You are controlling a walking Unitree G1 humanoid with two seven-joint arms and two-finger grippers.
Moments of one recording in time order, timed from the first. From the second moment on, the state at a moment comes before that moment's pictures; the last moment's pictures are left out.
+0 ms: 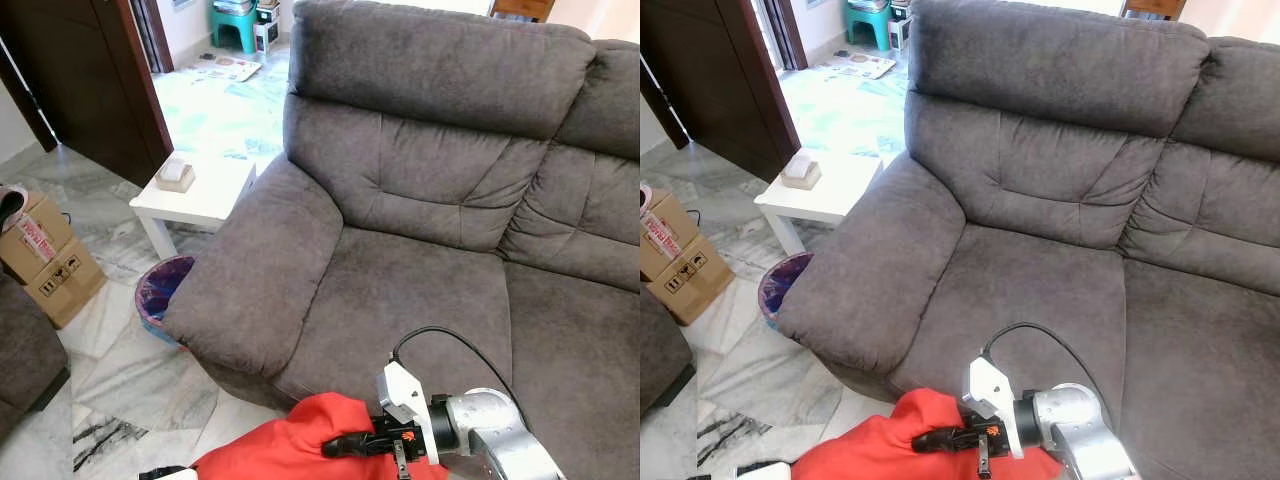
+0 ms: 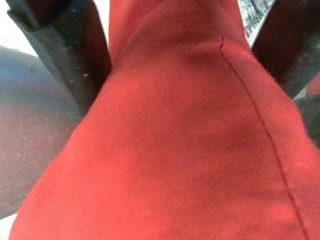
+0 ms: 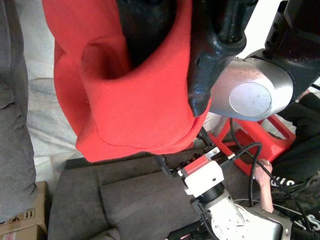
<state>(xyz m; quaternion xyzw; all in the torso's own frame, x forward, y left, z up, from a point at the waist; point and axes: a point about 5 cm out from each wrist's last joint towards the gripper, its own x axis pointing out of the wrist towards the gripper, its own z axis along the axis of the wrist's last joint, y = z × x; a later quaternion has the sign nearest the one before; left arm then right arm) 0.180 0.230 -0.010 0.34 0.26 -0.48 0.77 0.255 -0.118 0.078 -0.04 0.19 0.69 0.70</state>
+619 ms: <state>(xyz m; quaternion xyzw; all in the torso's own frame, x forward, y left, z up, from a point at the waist) 0.174 0.232 -0.004 0.32 0.26 -0.51 0.76 0.252 -0.122 0.074 -0.03 0.20 0.68 0.70</state>
